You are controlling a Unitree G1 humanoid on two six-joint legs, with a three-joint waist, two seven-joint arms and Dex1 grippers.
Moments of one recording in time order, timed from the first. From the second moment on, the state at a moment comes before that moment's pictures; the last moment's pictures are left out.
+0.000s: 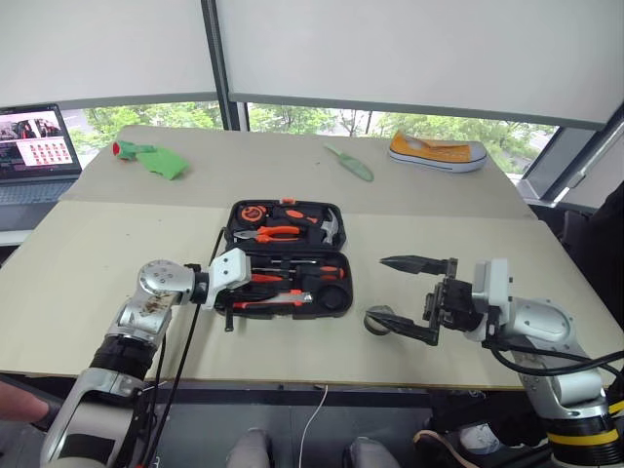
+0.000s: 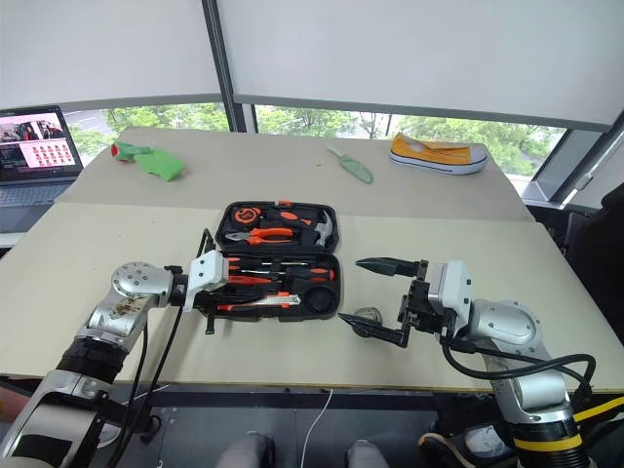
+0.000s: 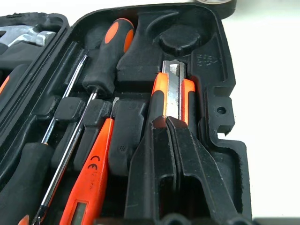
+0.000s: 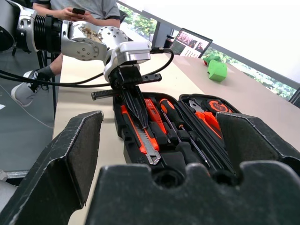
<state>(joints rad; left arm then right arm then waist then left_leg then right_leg) -0.57 0.62 -0.17 0.38 -0.14 -0.01 -1.27 -0.17 -0.62 -0.07 -0.31 0.53 0.06 1.07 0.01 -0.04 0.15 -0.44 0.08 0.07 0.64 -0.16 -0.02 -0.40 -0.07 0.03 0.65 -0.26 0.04</state>
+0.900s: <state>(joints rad) -0.18 0.71 0.17 0.16 -0.47 -0.04 -1.40 0.40 -0.59 -0.37 -0.39 0.49 0.00 0.95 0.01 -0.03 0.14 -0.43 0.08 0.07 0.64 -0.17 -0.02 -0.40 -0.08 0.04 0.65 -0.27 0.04</state>
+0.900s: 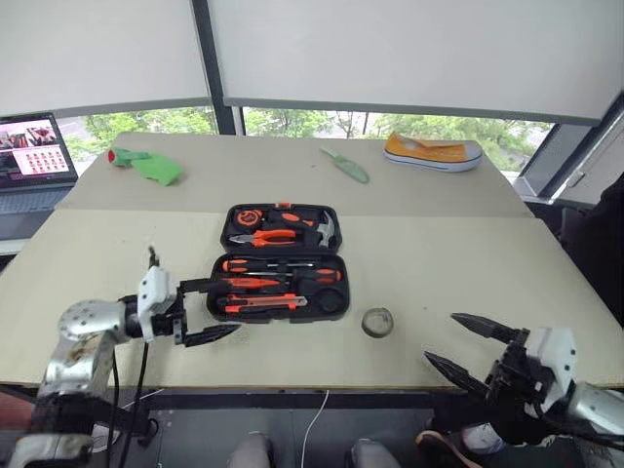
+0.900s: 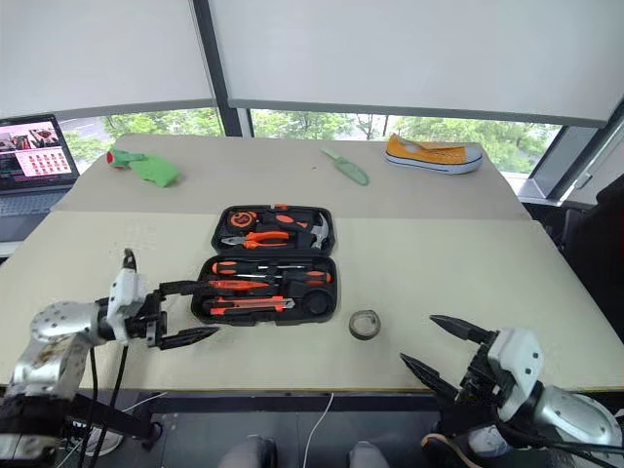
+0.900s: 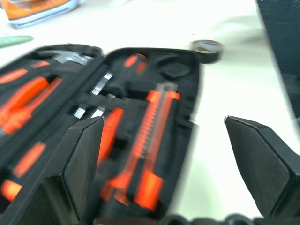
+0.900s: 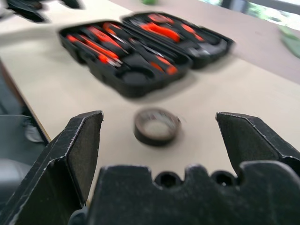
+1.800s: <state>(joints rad) 0.00 0.70 0.22 -0.05 -0.57 0.02 -1.36 -0.26 -0.88 0.28 -0.44 0.27 0.67 0.92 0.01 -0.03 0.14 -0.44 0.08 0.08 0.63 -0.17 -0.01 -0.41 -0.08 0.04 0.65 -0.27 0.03</state>
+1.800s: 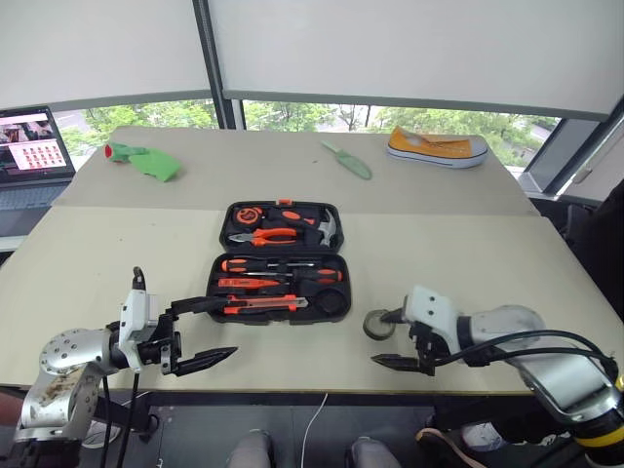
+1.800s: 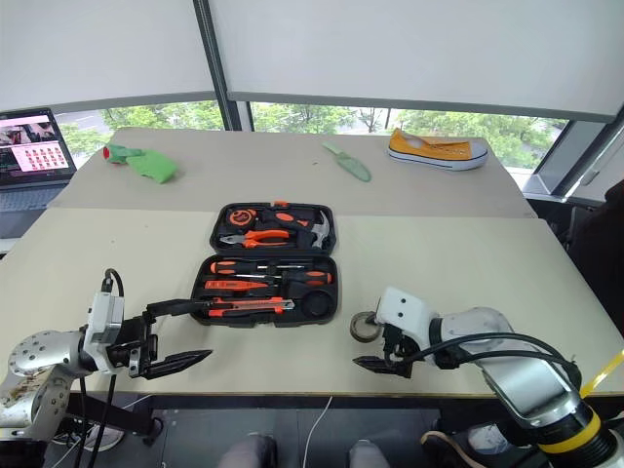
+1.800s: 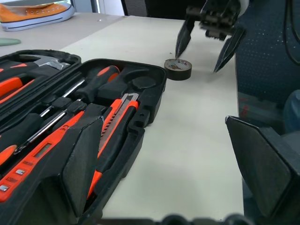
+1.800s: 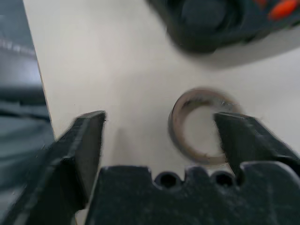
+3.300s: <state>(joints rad) 0.13 0.64 0.24 -0.12 -0.55 -0.06 -1.26 -0.96 -0.52 0.61 0.15 0.20 0.86 1.22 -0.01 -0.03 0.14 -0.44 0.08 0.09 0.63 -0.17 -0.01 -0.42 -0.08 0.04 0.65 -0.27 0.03</state>
